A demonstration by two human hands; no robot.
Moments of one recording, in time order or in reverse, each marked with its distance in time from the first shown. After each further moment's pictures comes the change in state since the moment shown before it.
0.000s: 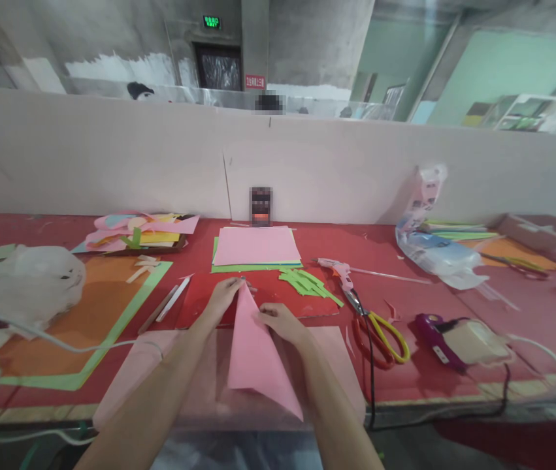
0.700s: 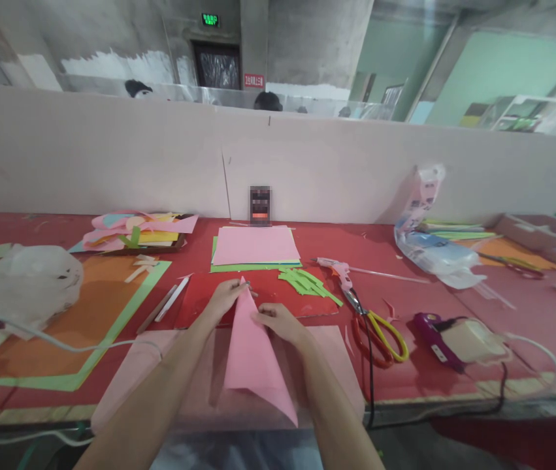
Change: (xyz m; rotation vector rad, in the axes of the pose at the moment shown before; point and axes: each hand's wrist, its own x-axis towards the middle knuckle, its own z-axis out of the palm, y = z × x) left_hand 0.002 -0.004 -0.001 0.204 -0.043 -0.027; right_hand 0.000 -0.003 0.001 -0.095 -0.005 -0.031
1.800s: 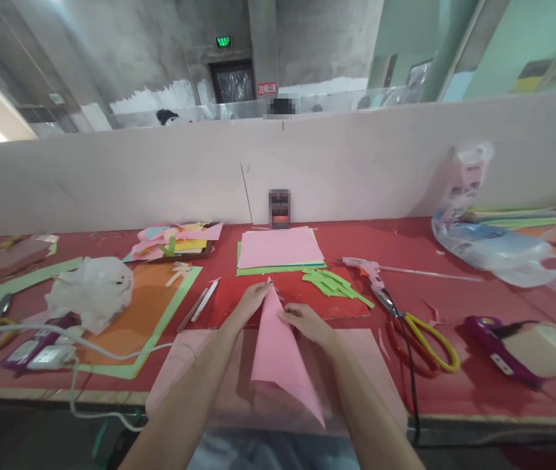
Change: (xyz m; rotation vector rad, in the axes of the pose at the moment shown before) left_hand -0.009 0.011 0.004 -0.099 -0.067 -0.010; right_hand 0.002 0.005 0.001 0.036 0.015 -0.015
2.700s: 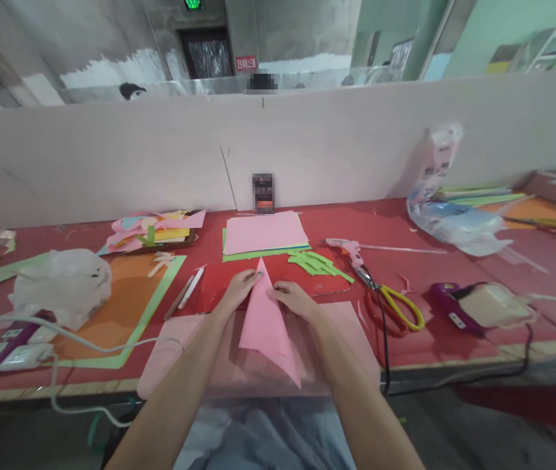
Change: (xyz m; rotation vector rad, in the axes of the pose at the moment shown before) left_hand -0.004 -0.015 -0.003 0.360 0.072 0.139; right_hand -0.006 -0.006 0.002 0.095 0.074 0.124
